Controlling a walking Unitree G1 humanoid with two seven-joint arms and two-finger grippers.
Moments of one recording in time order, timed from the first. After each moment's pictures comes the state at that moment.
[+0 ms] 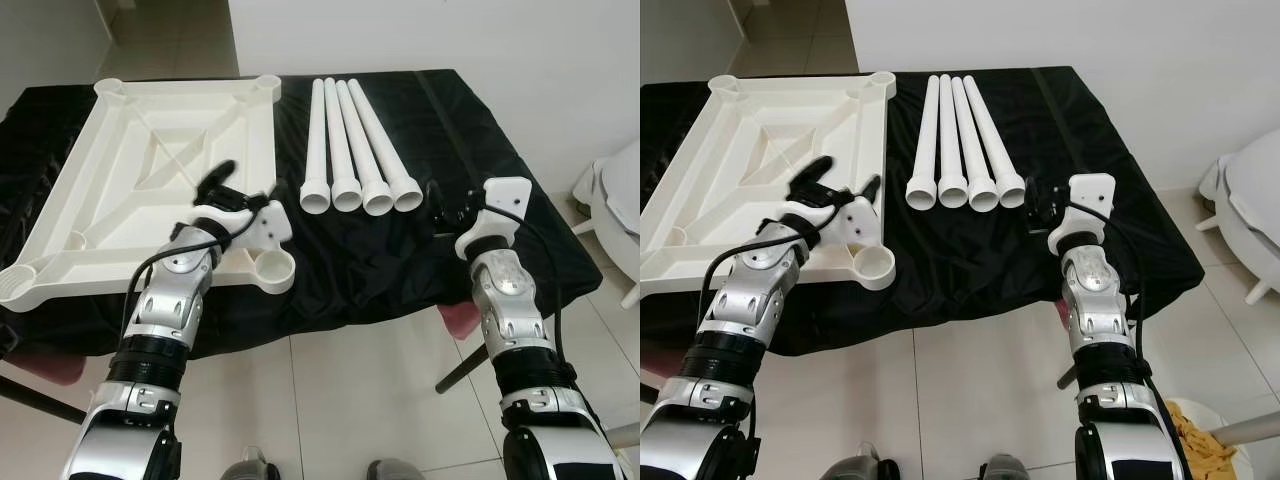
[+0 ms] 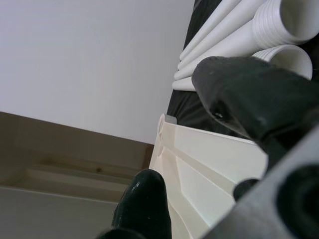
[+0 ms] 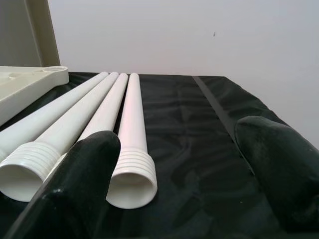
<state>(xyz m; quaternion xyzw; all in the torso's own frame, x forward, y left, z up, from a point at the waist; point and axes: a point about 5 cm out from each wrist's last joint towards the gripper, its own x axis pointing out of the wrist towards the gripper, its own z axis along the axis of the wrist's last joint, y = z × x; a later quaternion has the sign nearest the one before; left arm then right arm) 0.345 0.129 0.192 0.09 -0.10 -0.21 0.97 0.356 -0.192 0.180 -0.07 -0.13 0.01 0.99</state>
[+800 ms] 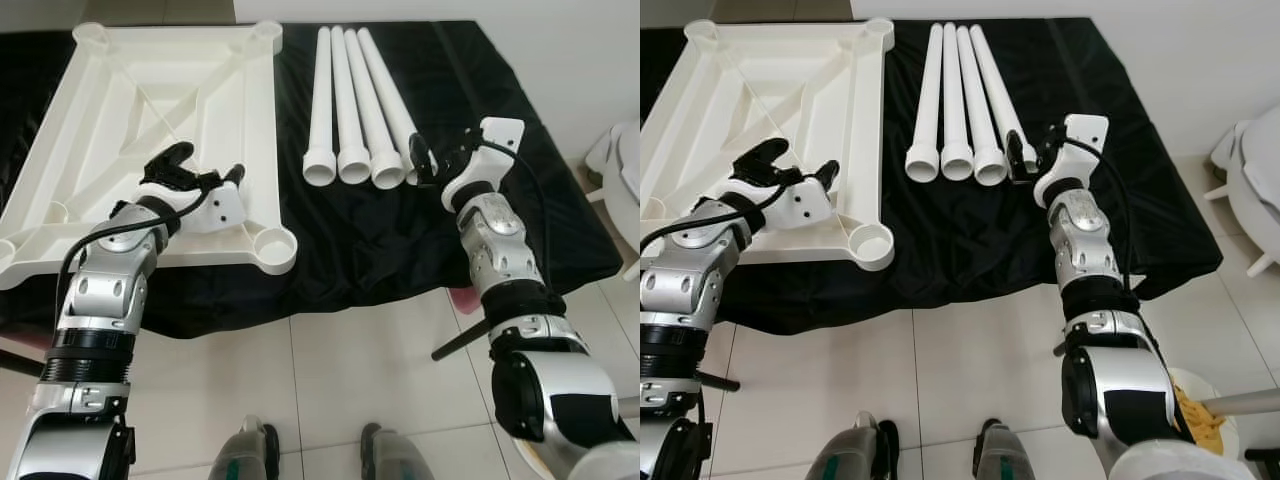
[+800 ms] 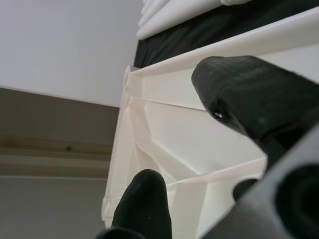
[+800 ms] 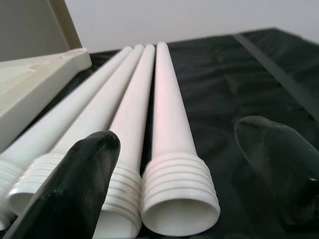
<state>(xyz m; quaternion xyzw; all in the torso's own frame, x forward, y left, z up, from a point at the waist) 0.337 0.178 0.226 0.12 -0.07 -0.19 0.97 0.397 -0.178 0.226 0.01 -0.13 0.07 0.99</state>
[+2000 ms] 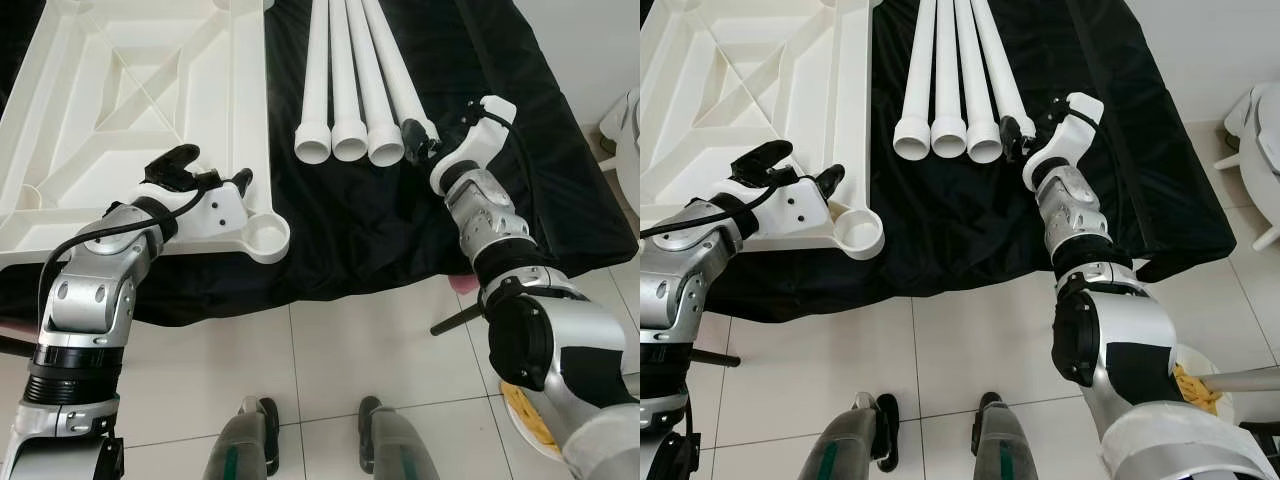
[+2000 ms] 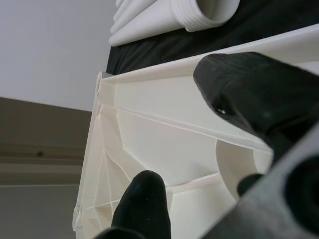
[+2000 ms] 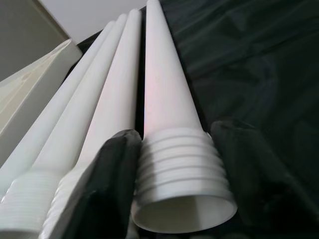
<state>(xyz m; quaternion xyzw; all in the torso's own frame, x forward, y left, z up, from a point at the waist) 0.319 0.174 0.236 0.11 -0.05 -0.20 0.97 0.418 -0.168 0.239 0.16 -0.08 0.08 0.98</state>
